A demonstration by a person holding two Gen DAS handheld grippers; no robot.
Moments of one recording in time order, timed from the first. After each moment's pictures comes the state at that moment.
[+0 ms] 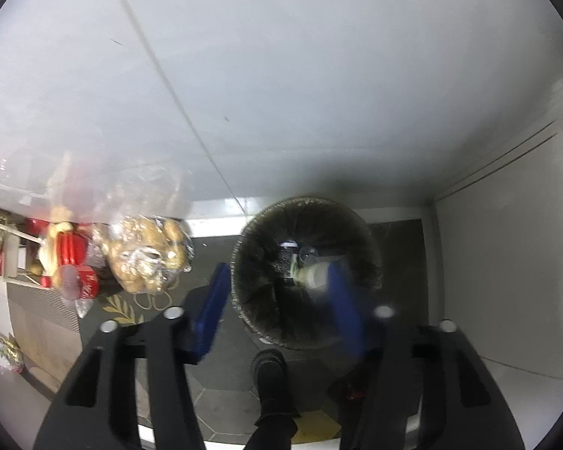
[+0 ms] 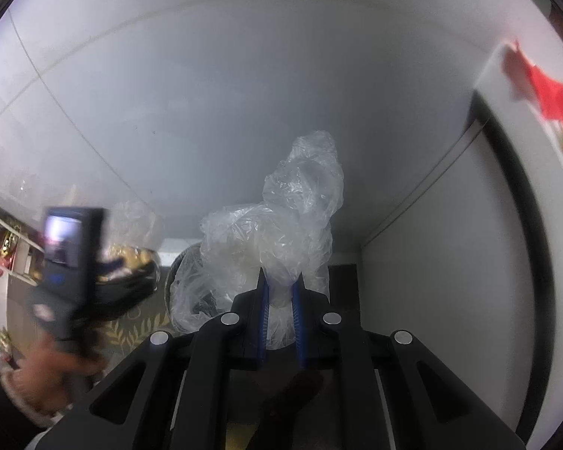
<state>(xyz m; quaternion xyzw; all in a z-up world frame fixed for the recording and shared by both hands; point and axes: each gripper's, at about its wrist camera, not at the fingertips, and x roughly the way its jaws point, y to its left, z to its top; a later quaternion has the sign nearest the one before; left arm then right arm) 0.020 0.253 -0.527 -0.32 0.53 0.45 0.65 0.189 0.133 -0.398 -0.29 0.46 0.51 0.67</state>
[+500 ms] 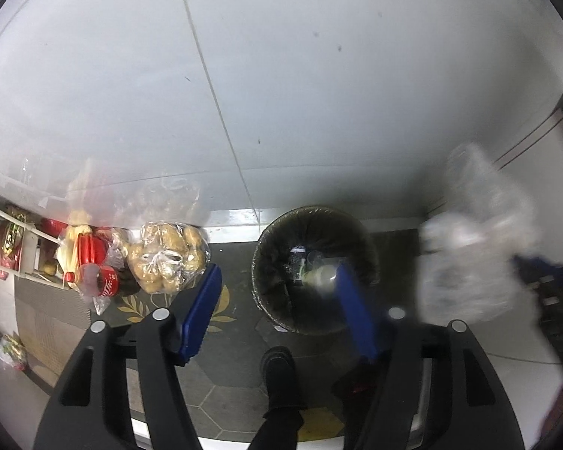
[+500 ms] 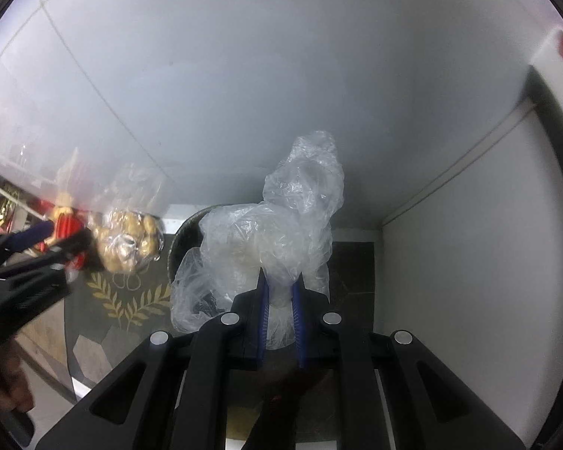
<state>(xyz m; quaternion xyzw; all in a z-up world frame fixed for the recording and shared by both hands) -0.009 0.228 -0.454 -0.31 0.50 0.47 0.66 0.156 0.166 -0.459 -0.33 0.48 0.52 0.63</state>
